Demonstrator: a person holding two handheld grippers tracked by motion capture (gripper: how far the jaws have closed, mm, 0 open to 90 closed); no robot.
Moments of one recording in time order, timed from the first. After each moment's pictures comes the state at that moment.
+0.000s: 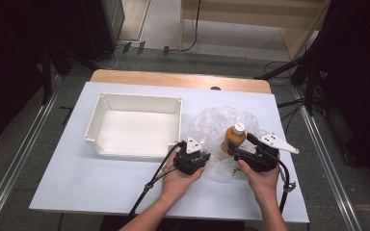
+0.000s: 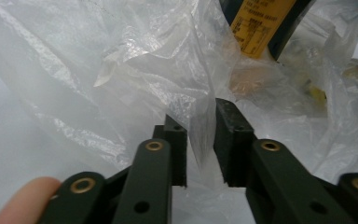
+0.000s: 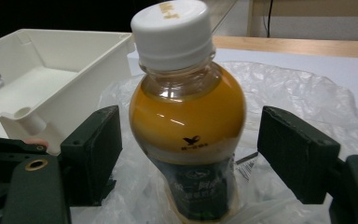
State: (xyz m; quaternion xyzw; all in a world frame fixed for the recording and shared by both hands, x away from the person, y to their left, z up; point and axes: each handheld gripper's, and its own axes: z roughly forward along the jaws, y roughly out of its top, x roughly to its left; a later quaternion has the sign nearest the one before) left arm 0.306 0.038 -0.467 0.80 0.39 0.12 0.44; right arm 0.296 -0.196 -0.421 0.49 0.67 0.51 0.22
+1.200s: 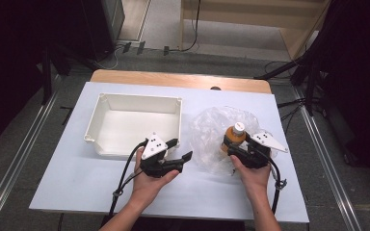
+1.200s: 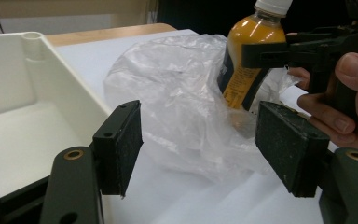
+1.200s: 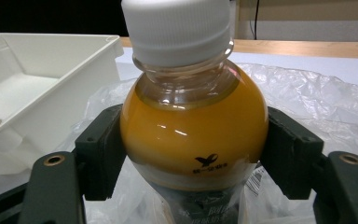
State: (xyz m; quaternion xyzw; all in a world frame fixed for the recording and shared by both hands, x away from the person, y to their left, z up) left arm 0.272 0.127 -0.410 0.74 0.37 0.16 0.53; right arm 0.306 -0.180 -0.431 0.51 0.65 0.50 0.25
